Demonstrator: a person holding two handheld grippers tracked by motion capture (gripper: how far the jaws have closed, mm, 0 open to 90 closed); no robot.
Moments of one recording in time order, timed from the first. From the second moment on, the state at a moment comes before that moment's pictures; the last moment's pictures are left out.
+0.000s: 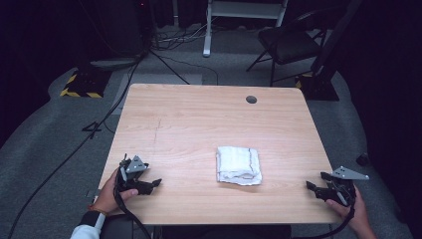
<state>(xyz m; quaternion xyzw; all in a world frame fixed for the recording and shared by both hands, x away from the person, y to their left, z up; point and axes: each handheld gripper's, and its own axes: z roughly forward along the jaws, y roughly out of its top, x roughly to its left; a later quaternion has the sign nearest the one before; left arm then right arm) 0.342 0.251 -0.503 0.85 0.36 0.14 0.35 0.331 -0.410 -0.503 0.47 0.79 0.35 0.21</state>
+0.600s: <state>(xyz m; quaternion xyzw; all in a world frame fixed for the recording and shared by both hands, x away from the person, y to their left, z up) 0.341 0.251 -0.504 0.85 0.37 0.14 0.35 0.332 -0.410 -0.503 0.47 0.78 0.35 0.21</state>
